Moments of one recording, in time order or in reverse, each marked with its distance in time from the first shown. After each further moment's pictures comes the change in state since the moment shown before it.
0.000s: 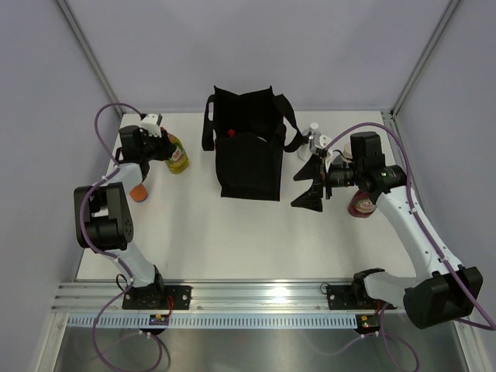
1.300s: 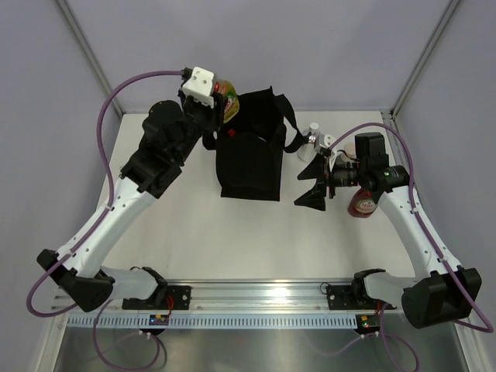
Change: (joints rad) left arm -0.766 -0.493 0.415 -0.369 -0.667 0.047; right arm -0.048 0.000 -0.007 -0.021 -0.013 -0.027
